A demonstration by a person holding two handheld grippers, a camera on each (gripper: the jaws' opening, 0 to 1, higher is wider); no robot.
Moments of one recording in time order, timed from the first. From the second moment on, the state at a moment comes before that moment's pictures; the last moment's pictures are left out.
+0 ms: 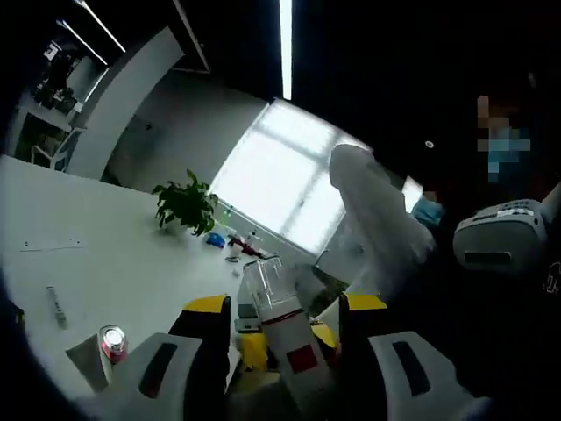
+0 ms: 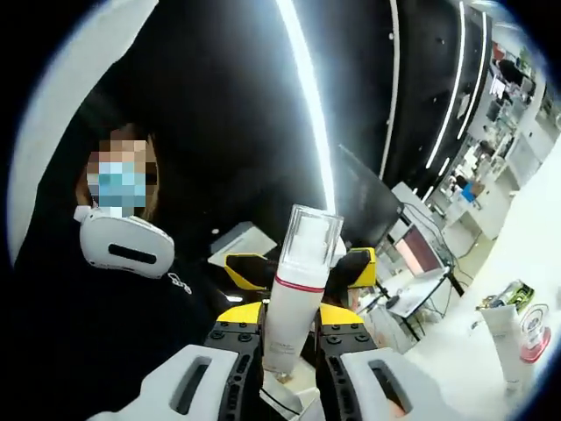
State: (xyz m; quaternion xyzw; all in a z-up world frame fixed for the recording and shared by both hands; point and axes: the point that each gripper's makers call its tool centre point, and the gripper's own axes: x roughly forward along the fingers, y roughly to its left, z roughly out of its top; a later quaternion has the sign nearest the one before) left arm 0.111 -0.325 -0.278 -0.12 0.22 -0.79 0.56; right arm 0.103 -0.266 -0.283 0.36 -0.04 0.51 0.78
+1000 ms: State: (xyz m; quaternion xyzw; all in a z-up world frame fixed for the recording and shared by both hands) left arm 0.190 -0.317 -0.296 0.02 0.12 -0.60 0.79; right arm 0.169 -0.282 -0.328 0.21 0.02 0.26 0.94
